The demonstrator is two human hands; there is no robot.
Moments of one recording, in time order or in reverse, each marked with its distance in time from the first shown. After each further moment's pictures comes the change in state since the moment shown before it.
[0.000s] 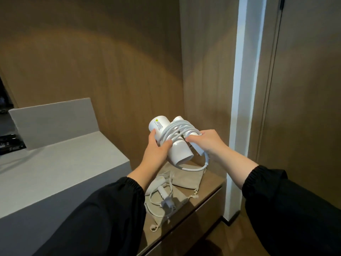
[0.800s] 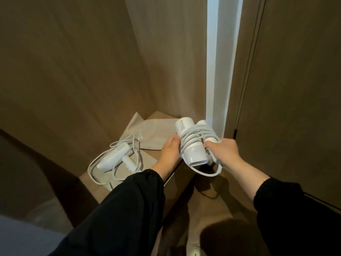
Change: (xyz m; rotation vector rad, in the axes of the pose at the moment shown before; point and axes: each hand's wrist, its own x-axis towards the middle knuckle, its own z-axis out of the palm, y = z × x) left_hand 0.126 -0.249 0.179 0.128 -0.291 -0.354; right_hand 0.104 0.277 -0.040 0.176 0.323 0.508
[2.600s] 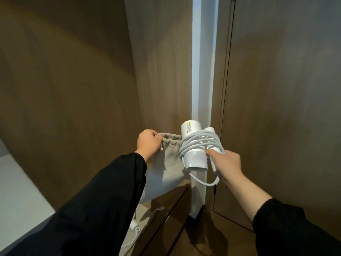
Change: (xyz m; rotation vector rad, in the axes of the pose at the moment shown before) left_hand -0.025 0.202 -0.098 0.461 0.296 0.428; right_hand -0.138 -0.147 -0.057 0.253 0.170 -0.276
